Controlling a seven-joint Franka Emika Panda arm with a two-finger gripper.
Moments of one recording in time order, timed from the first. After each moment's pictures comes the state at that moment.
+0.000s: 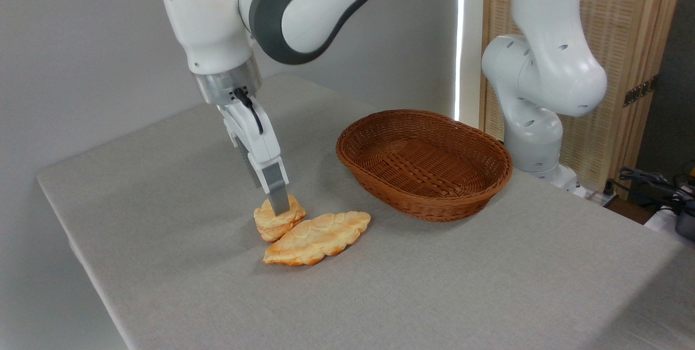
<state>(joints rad) -0.17 0.06 -0.08 -1.90 -0.05 1.88 0.75</state>
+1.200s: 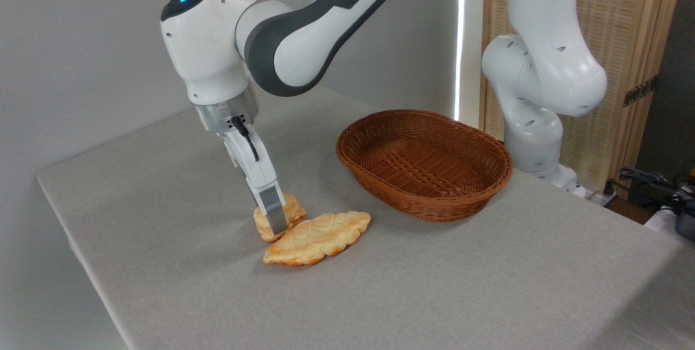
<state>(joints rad) -0.17 0.12 -0.09 -1.91 -0.04 1.95 0.75</state>
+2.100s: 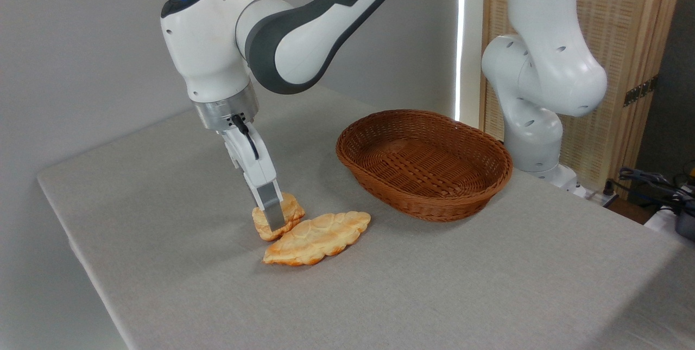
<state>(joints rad) -0.16 0.12 -0.09 -1.91 -0.04 1.95 0.75</state>
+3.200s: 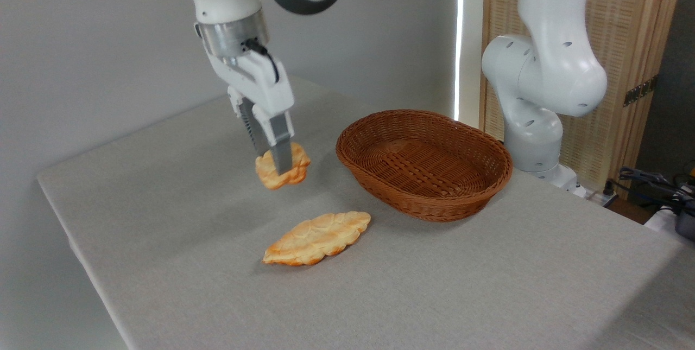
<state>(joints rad) -0.17 -0.07 -0.11 -1.90 -0.04 1.78 0.57</state>
